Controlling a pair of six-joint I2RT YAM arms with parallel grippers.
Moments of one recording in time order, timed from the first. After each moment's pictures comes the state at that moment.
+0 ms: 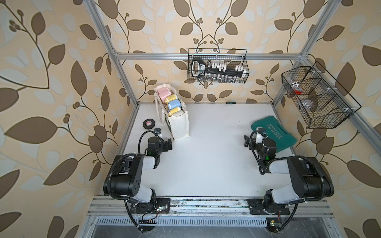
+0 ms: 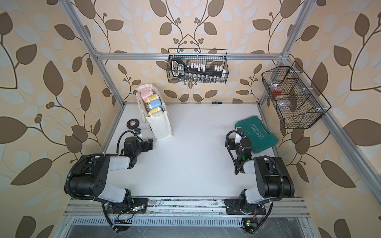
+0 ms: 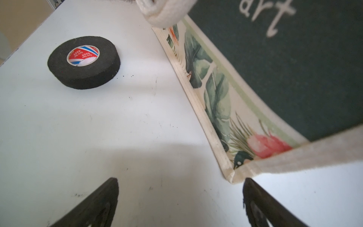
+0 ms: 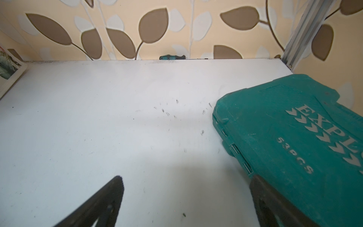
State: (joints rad) left arm -0.01 1.49 0.38 0.58 0.02 -0.11; right arm -0.02 1.51 0.30 0.89 -0.01 0.03
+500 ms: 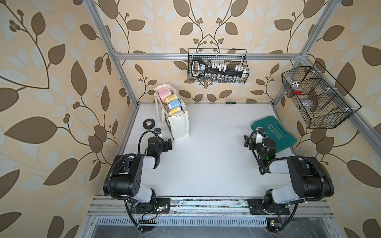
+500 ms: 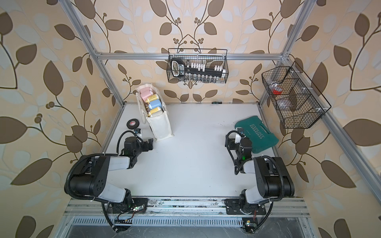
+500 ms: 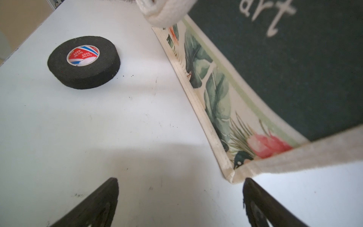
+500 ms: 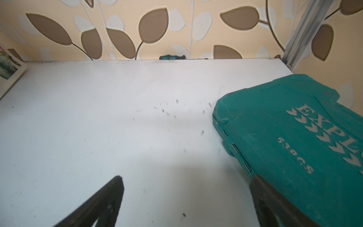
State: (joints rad) left arm -0.01 1.50 0.38 0.58 0.02 -0.11; right arm -0.02 1.51 0.30 0.89 -0.01 0.03
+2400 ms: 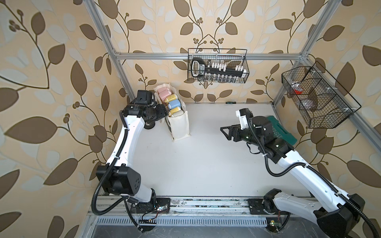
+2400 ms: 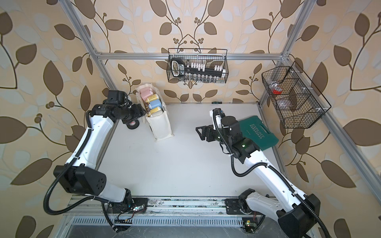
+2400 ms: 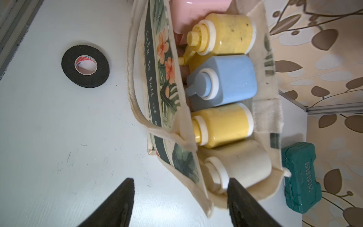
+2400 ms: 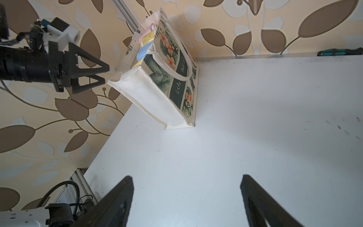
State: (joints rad) left arm 0.00 1.55 1.67 -1.00 0.19 -0.50; right arm 0.50 1.10 1.03 -0.36 -0.17 0.42
